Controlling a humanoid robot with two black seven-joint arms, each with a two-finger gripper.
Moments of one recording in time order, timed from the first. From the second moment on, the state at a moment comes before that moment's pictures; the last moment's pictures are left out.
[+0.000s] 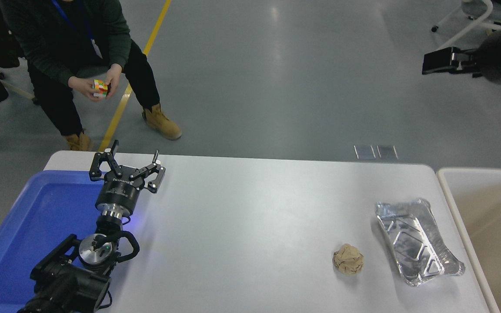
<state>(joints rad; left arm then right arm) -0.46 0.07 -1.19 -0.58 -0.22 -0.67 -0.15 2.39 -0.44 -1.38 1.42 -0.34 0.34 0.04</state>
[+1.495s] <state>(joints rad) -0.46 0.07 -1.19 -0.58 -0.22 -0.67 -0.15 2.63 -0.12 -1.41 1.68 0.04 0.78 0.06</state>
